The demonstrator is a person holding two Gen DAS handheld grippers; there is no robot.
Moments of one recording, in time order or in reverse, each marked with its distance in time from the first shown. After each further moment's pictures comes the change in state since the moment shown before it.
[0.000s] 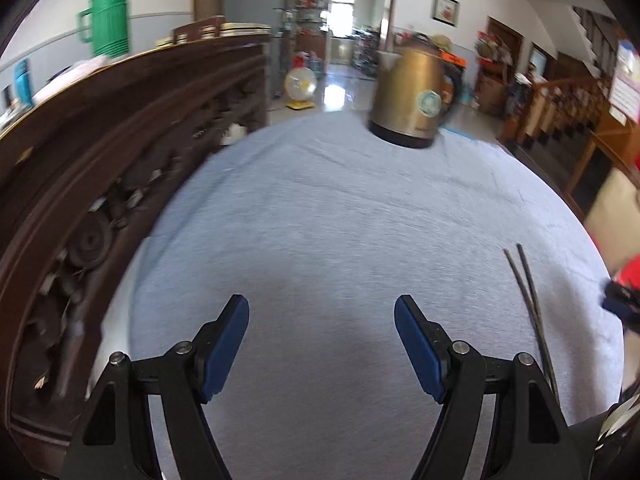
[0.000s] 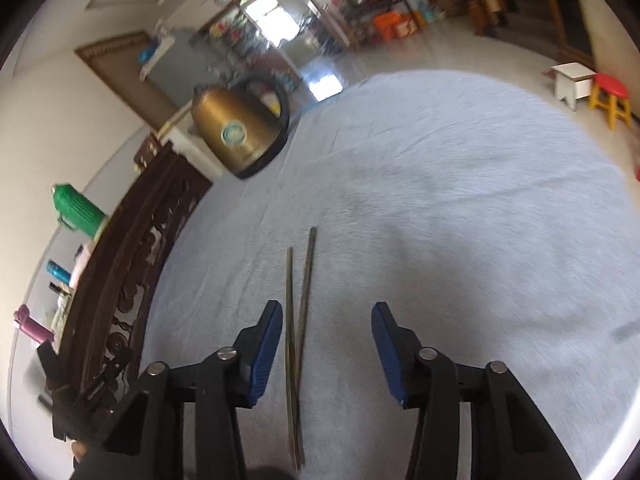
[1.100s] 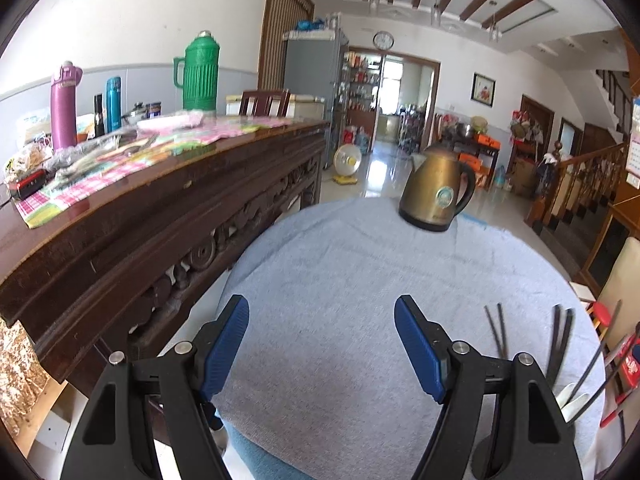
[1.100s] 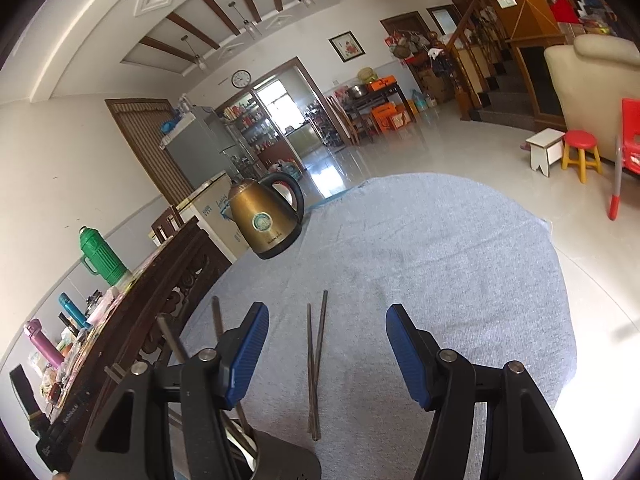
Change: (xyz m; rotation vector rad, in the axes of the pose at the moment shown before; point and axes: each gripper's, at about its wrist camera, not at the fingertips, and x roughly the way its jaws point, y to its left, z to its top) left arm -0.147 0.012 -0.051 -0.168 -0.285 0.145; right arm -0.156 0.014 -0.066 -0.007 -0.393 -0.012
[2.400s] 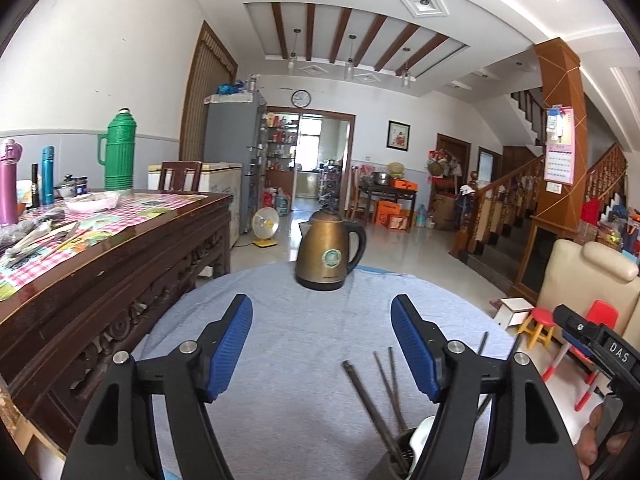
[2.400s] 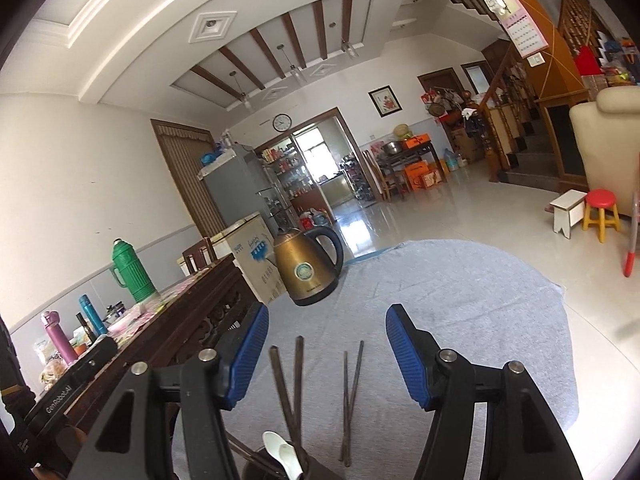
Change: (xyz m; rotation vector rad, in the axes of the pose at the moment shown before) left arm -0.086 -0.086 0.016 0.110 -0.245 -0.272; right arm -0.046 0.046 -0.002 -0.113 -0.210 0.088
